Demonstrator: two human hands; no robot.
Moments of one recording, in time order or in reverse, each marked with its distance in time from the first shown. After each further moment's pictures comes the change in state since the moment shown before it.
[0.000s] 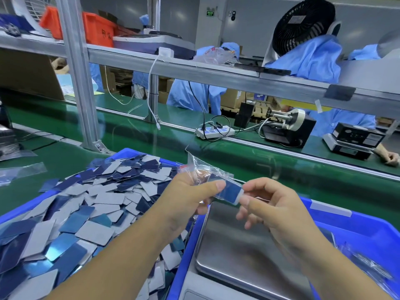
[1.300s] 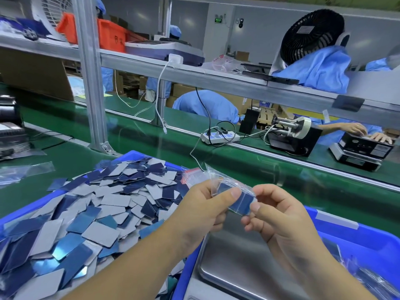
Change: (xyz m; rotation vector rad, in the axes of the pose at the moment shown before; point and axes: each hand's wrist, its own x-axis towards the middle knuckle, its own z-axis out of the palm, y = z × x) left_hand -0.004 -0.008 0.015 -0.123 -0.092 0.025; right_hand -0.006 -0.004 0.009 0.172 -0.004 0.051
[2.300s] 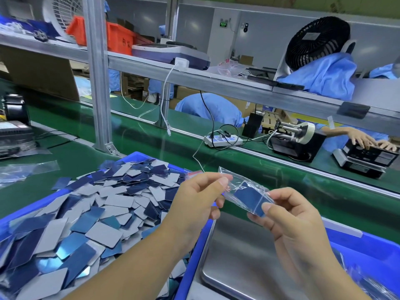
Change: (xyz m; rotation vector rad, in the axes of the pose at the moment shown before) left_hand 0.000 0.010 -0.003 -0.002 0.267 0.080; right_hand 0.007 0.008 -0.009 -0.029 0.179 -0.152
